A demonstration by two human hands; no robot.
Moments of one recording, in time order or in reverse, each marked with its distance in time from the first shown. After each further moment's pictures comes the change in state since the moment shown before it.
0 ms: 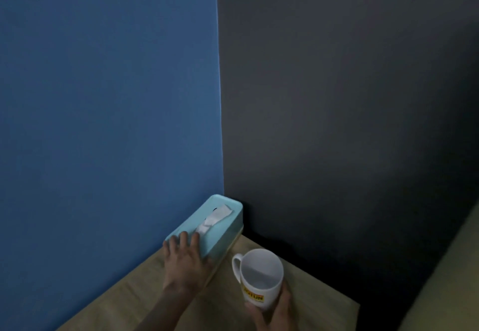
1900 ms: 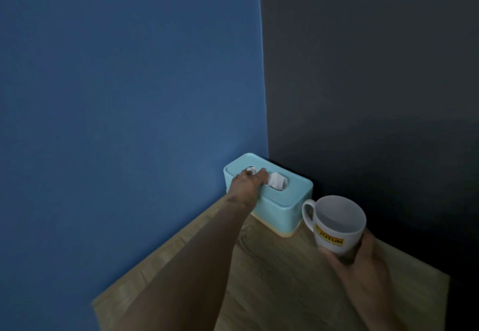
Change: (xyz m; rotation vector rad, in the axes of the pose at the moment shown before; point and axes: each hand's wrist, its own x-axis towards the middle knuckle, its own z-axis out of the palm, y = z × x) left_hand 0.071 0.008 -0.013 -0.362 -0.197 0.071; right_hand -0.004 -0.036 -0.031 -1.462 0.074 -0.849
